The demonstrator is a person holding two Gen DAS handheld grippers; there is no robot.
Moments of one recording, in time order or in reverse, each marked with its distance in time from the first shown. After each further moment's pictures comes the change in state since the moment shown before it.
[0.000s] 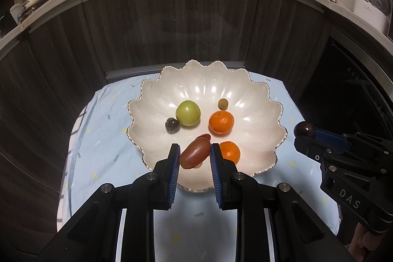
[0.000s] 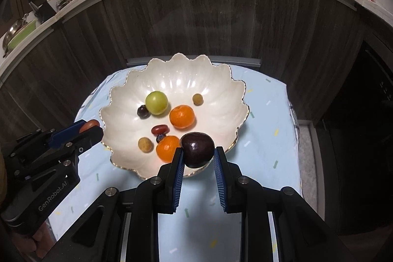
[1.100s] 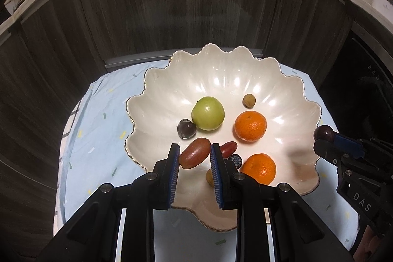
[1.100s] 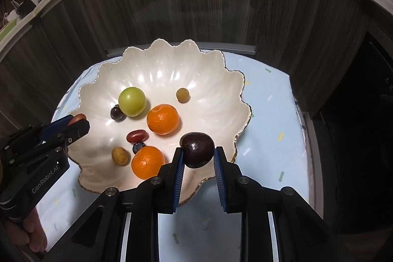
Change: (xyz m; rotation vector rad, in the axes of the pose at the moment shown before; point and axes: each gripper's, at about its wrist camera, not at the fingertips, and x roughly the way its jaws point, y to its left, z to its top) left arm 0.073 0.024 0.016 -0.006 0.086 0.030; right arm 0.064 -0.004 0.017 0.029 0.078 -0.063
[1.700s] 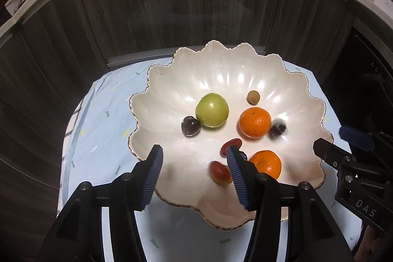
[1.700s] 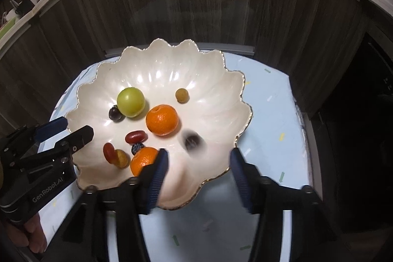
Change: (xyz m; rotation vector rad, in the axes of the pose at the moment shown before) left arm 0.000 0.002 -0.001 0.002 0.003 0.021; right arm 0.000 0.001 0.000 0.003 -0.015 -0.019
